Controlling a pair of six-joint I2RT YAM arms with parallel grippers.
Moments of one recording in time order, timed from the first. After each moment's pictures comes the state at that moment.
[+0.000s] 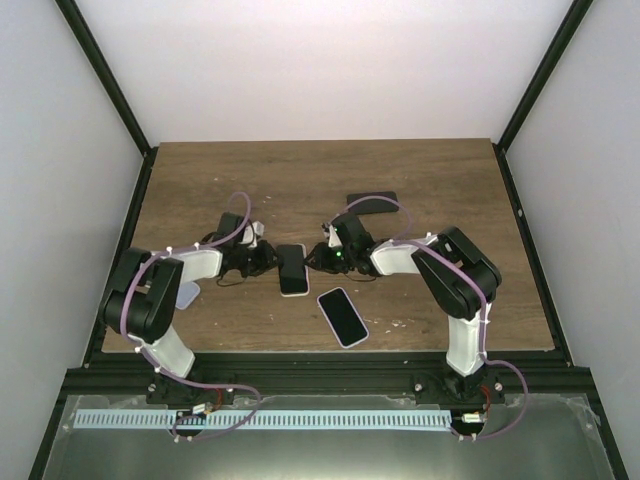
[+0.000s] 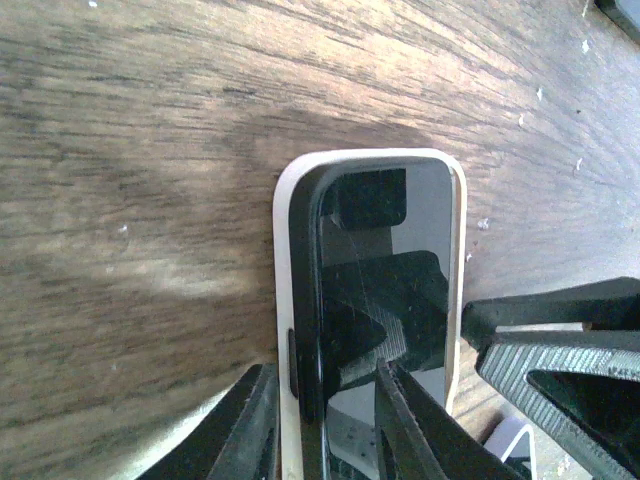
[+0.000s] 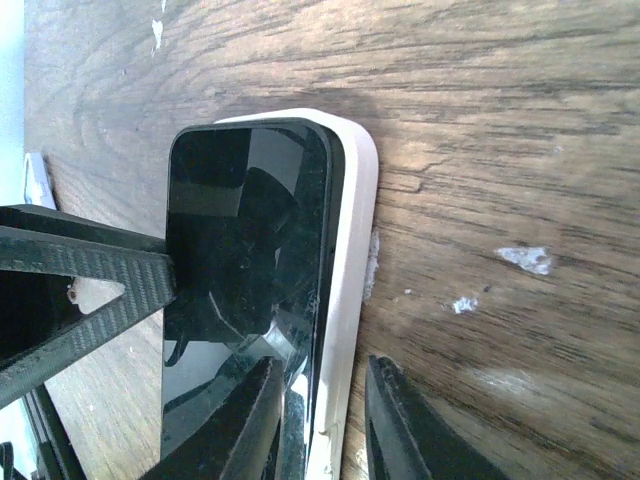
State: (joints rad) left arm -0.30 1.65 0.73 -0.05 0.51 -0.67; right arm 0.67 1.92 0.98 0.16 -0.44 0.75
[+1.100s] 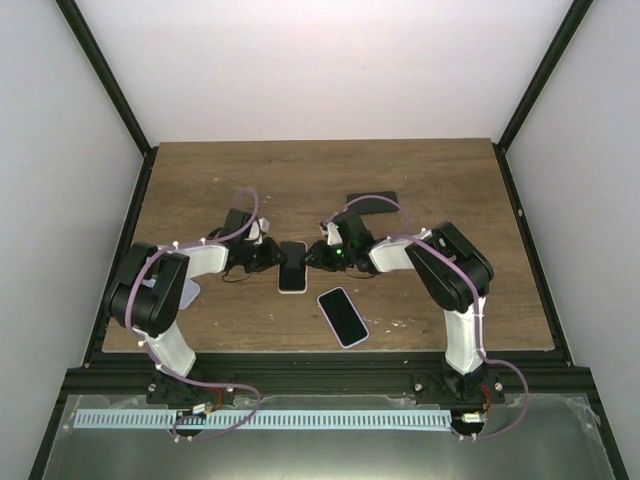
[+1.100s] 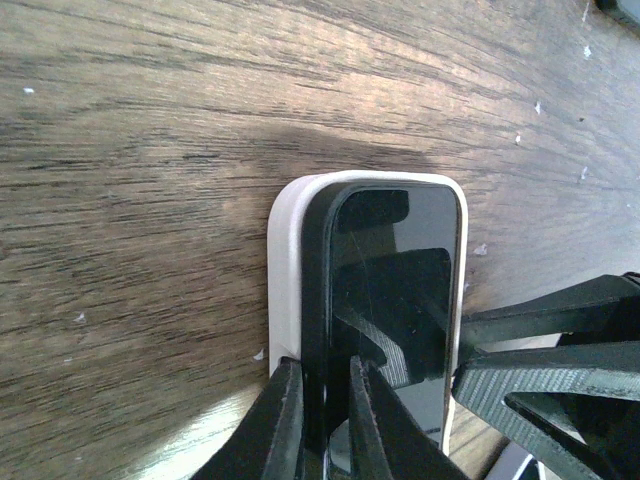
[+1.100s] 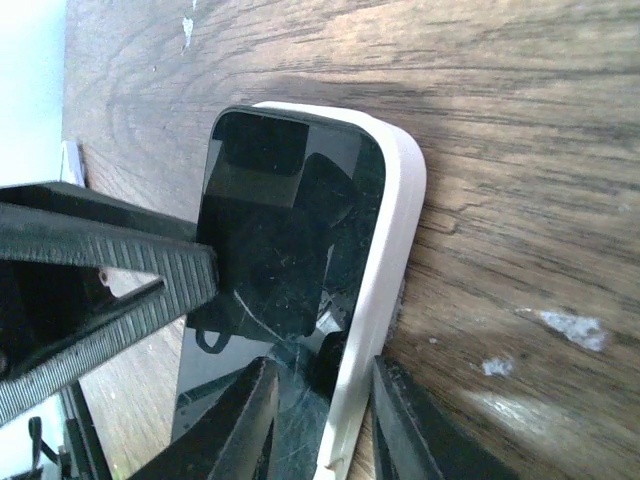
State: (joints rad) left arm -0.32 1.72 0.80 -0.07 0.47 -0.62; right arm 0.64 1.99 1.00 0.24 -0.55 0.73
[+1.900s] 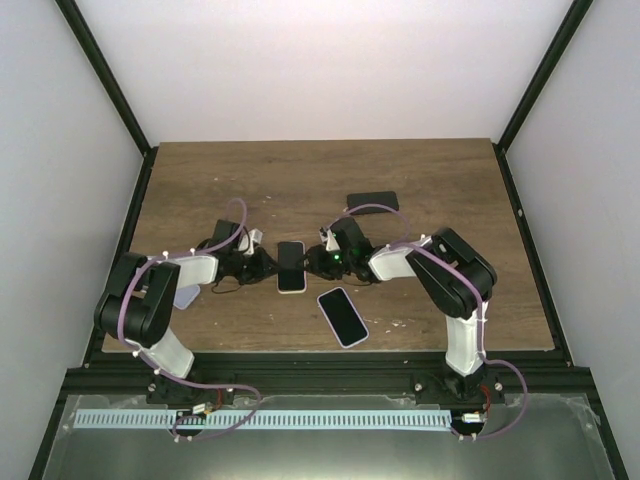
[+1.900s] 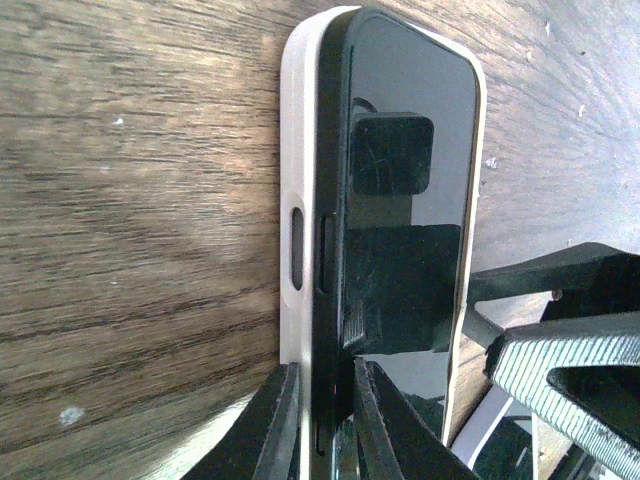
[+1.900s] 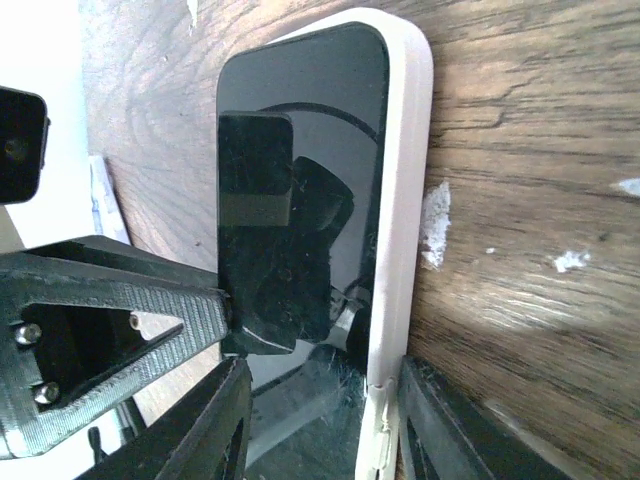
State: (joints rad) left arm -0.29 1.63 0.67 -0.05 0.58 -0.63; right arm 0.70 1.94 0.93 0.30 -0.51 0.91
